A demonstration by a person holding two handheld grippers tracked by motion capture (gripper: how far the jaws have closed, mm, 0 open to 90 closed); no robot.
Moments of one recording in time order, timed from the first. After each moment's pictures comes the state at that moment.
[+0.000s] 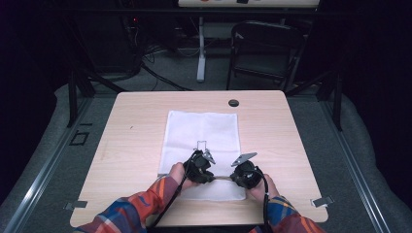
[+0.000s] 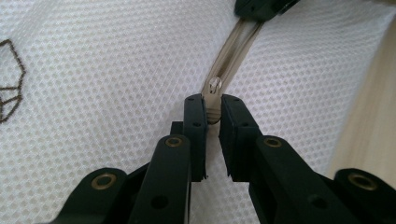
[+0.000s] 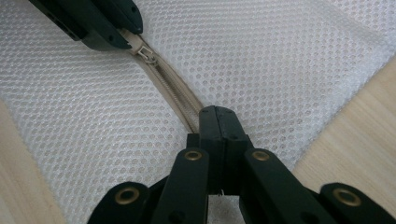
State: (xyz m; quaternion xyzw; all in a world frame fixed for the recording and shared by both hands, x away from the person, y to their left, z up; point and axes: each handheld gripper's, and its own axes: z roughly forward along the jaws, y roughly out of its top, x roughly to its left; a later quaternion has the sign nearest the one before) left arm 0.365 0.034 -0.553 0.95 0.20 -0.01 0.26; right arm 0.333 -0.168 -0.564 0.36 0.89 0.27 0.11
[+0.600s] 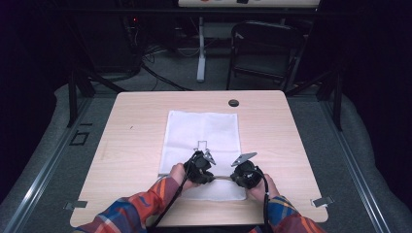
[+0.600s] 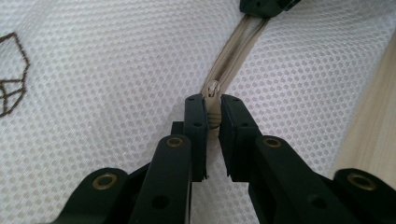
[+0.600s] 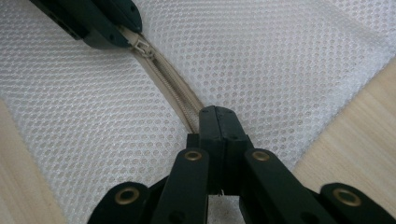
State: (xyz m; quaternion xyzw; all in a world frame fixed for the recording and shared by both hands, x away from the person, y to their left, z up) left arm 0.363 0.033 -0.553 0.94 0.21 -0.01 0.25; right arm 0.334 -0.169 -0.564 0.35 0.89 0.27 0.11
